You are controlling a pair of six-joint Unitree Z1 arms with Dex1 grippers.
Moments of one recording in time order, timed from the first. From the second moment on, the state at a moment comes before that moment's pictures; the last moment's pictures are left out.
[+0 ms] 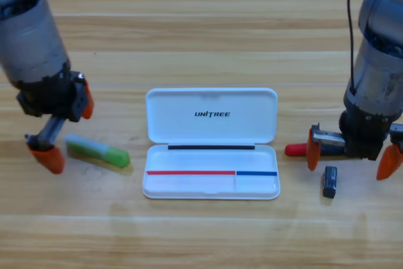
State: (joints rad) arm 0 -0.67 1.85 -1.40 1.04 0.08 1.06; arm 1 0.75 2.01 -1.44 0.98 0.00 0.91
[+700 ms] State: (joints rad) arm 0 -0.53 2.01 -1.51 1.03 0.03 1.19; arm 1 0.74 2.11 -1.41 0.85 0.00 0.88
